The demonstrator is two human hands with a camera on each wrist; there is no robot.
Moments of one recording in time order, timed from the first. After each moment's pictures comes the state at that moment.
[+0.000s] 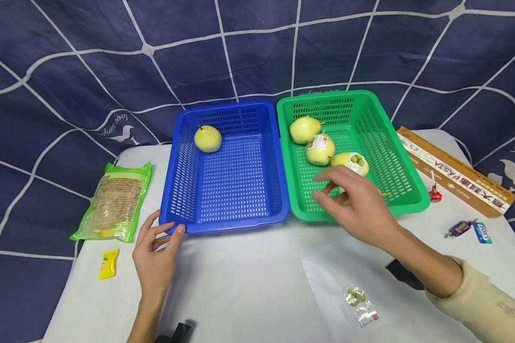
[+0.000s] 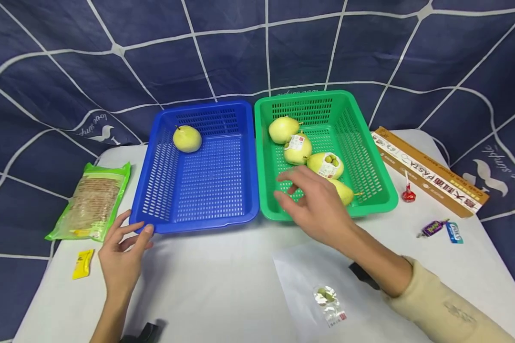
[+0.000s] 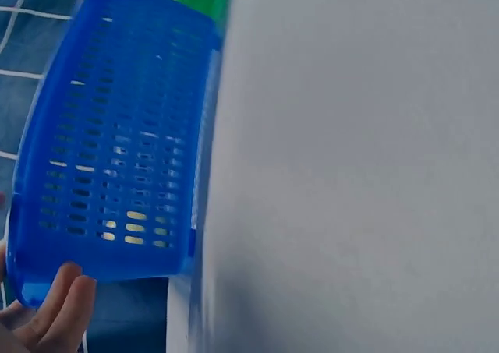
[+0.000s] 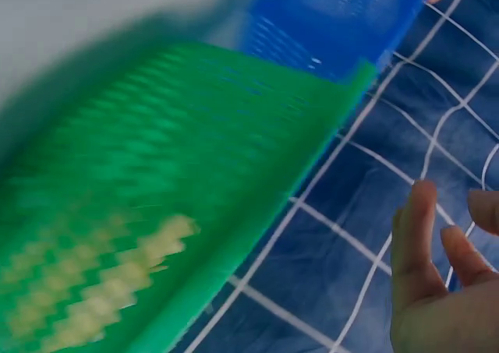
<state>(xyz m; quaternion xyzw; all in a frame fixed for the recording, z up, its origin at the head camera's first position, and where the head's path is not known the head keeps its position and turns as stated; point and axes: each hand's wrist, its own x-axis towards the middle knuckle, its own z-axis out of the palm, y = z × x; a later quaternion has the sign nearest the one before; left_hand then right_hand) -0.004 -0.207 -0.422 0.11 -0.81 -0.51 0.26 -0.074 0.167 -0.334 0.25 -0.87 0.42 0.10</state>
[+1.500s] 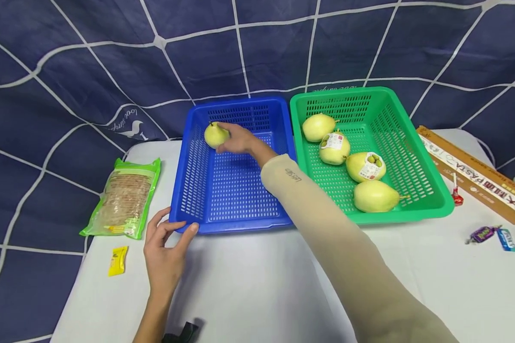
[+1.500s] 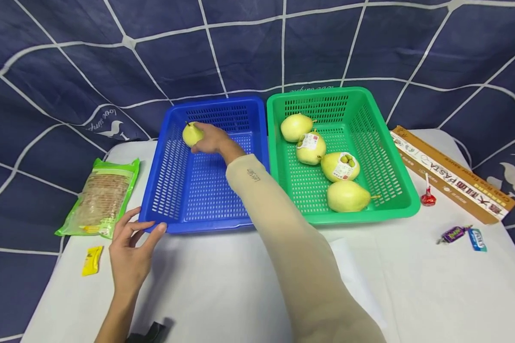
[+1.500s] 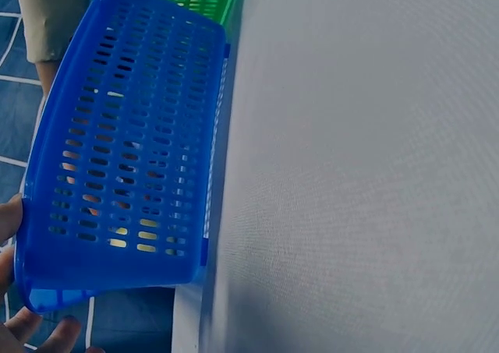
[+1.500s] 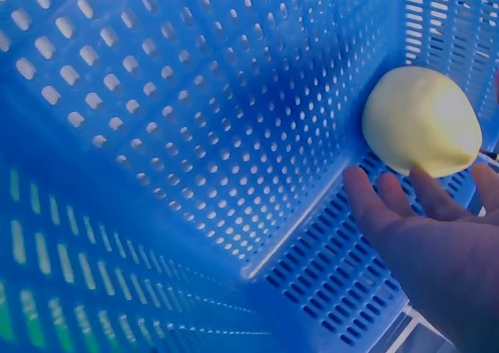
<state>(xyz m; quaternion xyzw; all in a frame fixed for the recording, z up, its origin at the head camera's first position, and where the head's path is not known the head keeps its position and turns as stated) -0.008 -0.207 -0.421 0.10 -0.82 -0.50 0.26 -0.274 -0.054 -0.376 0.21 -0.85 0.42 -0.23</state>
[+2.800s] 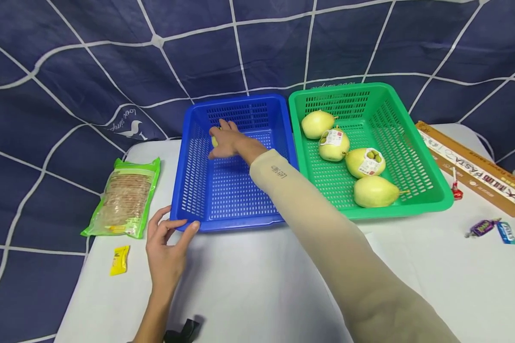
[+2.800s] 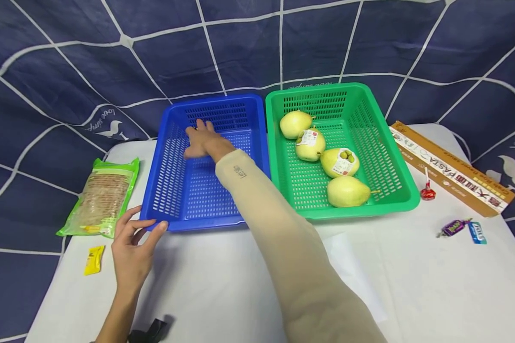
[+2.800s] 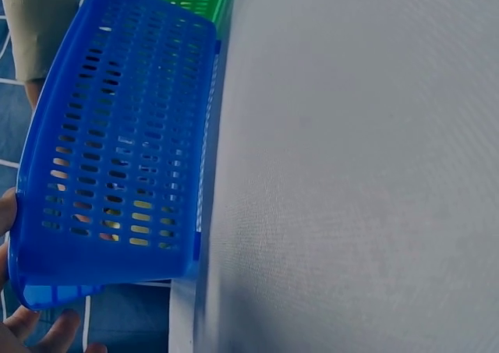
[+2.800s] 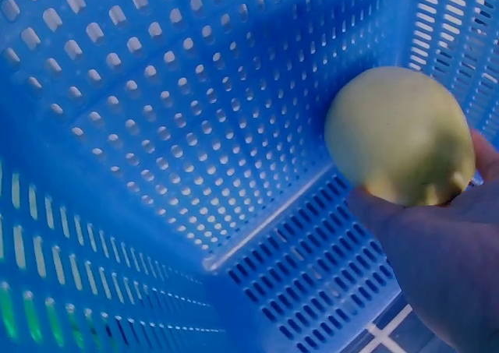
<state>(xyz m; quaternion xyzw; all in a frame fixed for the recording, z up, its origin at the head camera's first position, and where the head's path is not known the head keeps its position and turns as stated) -0.010 -0.209 -0.422 0.09 -0.82 -0.50 0.25 -0.270 -0.075 -0.372 0.27 -0.91 0.22 -0.22</state>
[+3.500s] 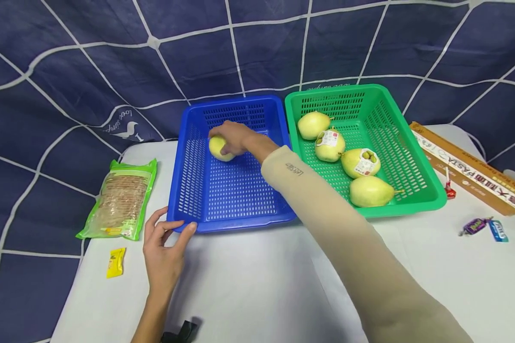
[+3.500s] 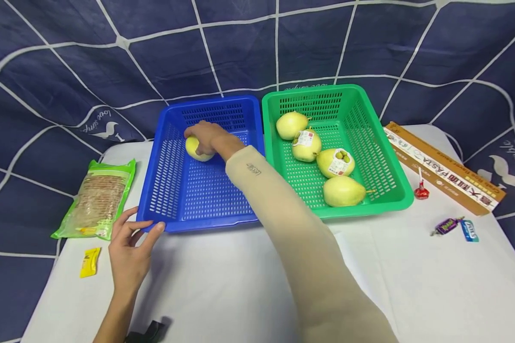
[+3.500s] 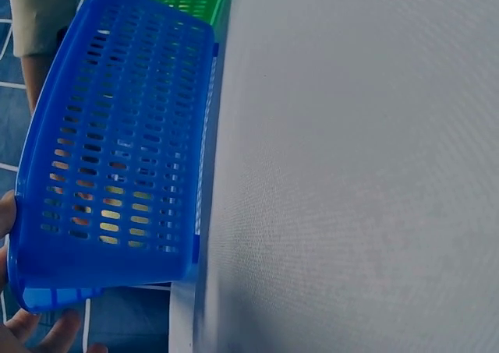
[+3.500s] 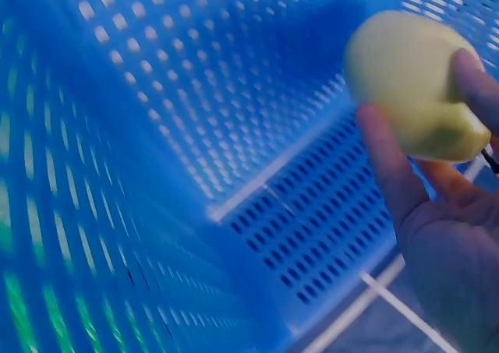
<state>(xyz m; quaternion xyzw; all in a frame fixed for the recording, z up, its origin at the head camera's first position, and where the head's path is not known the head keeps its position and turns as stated) -0.010 -0.209 -0.422 0.08 -0.82 -0.50 0.26 -0.274 -0.049 -0.355 0.36 -0.90 0.15 -0.18</state>
